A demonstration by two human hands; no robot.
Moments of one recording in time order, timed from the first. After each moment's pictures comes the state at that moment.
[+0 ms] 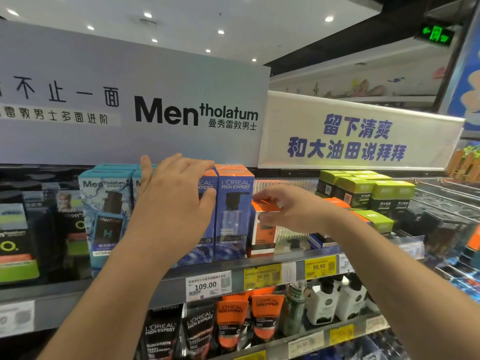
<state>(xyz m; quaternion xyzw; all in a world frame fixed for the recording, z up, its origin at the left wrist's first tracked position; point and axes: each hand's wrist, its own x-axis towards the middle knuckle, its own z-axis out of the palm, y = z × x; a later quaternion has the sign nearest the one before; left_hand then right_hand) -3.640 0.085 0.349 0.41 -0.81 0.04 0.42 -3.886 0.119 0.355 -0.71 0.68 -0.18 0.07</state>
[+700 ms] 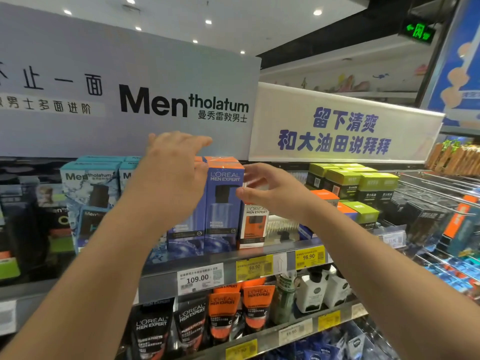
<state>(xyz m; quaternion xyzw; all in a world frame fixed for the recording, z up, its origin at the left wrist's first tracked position) -3.645 0.075 0.375 0.38 -0.83 0.00 0.41 -3.871 0.111 0.351 -0.67 0.64 -0.36 0.12</state>
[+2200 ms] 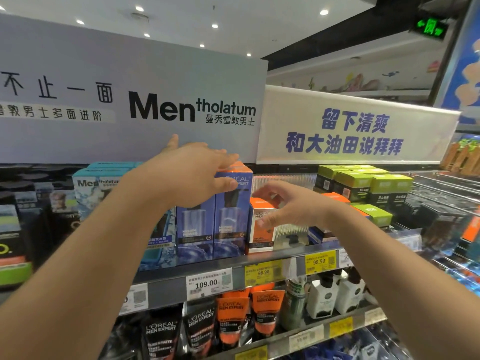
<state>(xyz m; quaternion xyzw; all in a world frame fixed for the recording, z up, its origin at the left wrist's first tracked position) -3.657 0.049 0.407 0.37 -0.92 0.08 0.07 -3.901 0.109 0.348 -0.68 0.66 -0.24 0.22</state>
